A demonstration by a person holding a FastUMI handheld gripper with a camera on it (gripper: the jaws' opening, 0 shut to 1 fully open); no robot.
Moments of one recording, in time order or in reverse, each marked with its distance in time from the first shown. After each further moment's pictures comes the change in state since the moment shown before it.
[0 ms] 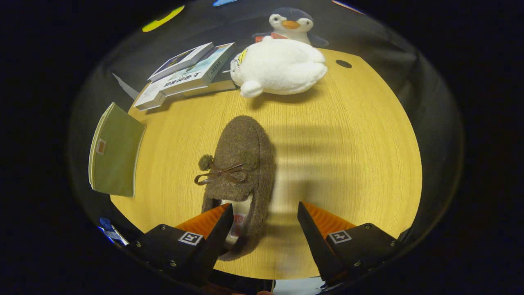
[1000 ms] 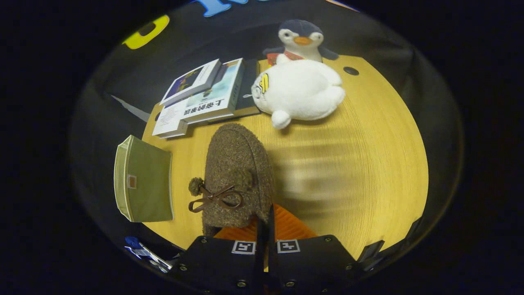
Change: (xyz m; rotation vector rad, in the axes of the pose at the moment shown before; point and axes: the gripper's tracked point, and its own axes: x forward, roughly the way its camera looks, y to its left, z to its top) arm -0.068 0.080 0.061 0.070 -0.030 0.091
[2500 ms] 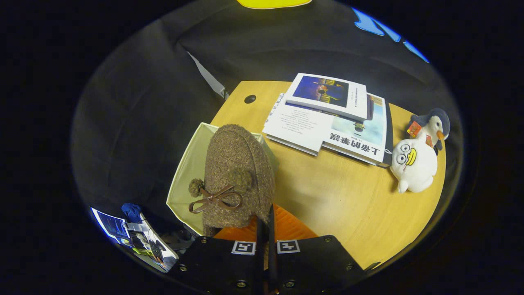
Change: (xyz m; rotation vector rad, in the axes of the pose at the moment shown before) arm -0.002 0.296 0.041 -0.387 0.055 0.206
